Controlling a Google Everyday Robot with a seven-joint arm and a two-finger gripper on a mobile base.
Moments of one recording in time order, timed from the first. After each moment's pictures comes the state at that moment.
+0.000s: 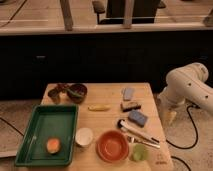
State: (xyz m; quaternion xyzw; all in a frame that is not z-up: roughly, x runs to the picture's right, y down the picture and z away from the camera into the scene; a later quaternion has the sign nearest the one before) arm 0.292 0.110 0.682 -0.28 0.02 0.03 0.96
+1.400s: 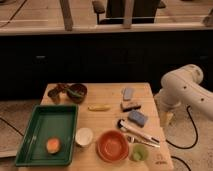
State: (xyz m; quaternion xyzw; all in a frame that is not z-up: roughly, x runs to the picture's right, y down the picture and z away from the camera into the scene) arm 0.251 0.119 0.679 -0.27 0.02 -0.01 0.96
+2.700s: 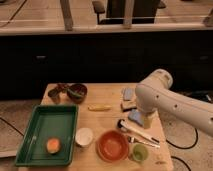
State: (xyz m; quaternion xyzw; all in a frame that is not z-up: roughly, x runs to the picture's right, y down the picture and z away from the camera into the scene) arm 0.156 0.122 0.694 -0.25 0.00 -0.10 0.96
